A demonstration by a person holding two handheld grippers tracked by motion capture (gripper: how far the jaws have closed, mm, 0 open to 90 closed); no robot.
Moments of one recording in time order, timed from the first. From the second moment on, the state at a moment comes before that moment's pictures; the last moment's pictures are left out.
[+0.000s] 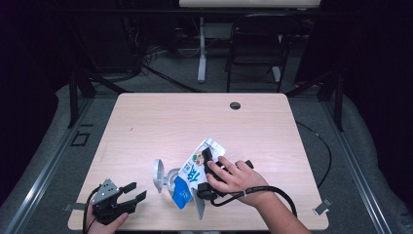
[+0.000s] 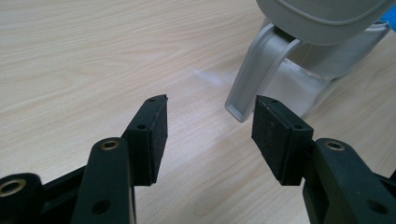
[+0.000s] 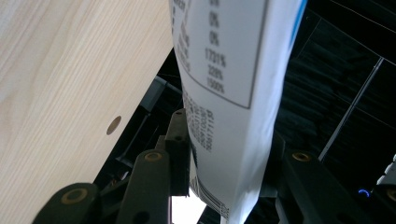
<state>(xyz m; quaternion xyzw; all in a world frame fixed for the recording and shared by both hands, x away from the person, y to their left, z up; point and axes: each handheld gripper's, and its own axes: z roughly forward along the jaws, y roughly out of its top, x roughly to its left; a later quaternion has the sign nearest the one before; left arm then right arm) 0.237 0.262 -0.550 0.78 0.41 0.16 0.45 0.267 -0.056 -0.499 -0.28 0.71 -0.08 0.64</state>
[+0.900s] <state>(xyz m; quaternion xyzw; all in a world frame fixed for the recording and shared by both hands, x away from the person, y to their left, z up) 0.237 0.261 -0.551 0.78 0.41 0.16 0.46 0.268 -0.057 -0.496 -0.29 0.70 -0.08 0.65</state>
